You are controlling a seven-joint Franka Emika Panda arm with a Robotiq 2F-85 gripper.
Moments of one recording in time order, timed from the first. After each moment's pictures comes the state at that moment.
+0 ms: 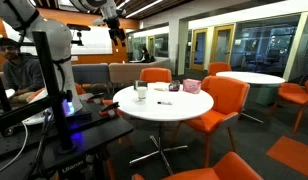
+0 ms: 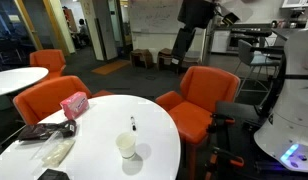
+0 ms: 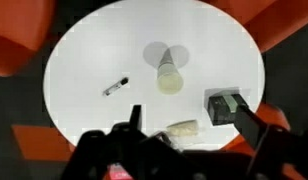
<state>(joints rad) 0.11 -0.81 0.13 -2.81 0.11 2.33 0.13</state>
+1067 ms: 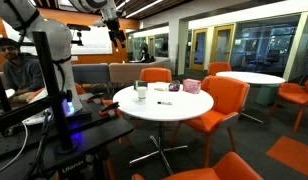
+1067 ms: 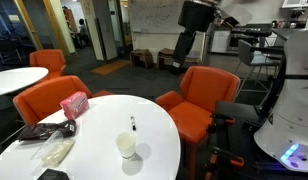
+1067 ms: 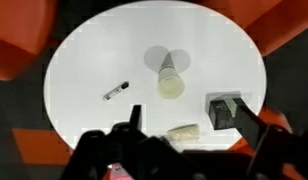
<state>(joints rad) 0.11 -0.80 0.13 -2.82 0.11 2.33 0.12</state>
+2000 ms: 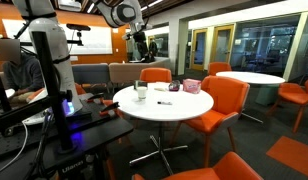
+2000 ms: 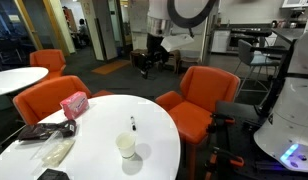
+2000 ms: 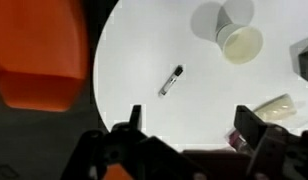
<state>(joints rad) -0.17 -0.22 0.14 -2.55 -0.07 2.55 0.41</state>
